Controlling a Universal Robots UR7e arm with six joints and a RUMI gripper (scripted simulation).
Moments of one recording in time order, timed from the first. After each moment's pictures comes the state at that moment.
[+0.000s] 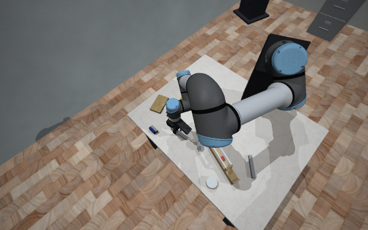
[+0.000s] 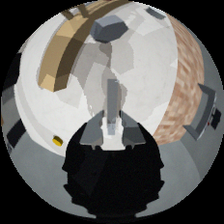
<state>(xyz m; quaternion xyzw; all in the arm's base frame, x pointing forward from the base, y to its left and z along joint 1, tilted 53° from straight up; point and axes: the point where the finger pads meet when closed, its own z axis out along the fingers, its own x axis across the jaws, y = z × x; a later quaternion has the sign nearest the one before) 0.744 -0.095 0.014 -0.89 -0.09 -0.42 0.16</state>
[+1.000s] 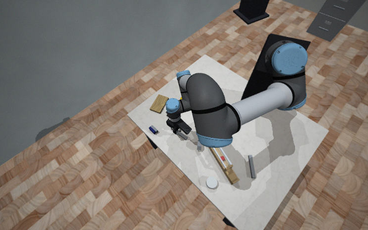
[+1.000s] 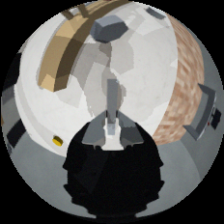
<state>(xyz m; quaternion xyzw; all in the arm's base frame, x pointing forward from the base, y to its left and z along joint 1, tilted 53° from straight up) 0.744 -0.095 0.014 -0.89 -0.09 -0.42 0.16</state>
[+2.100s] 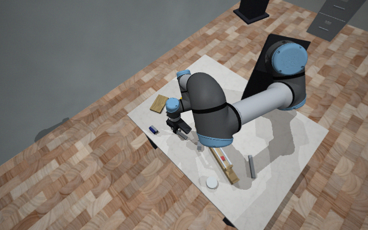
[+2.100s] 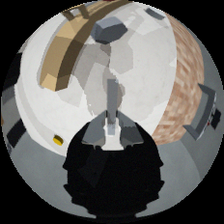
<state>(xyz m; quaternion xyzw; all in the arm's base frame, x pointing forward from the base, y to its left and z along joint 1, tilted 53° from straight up) 0.741 -0.097 0.016 -0.89 -0.09 -0.42 0.16</state>
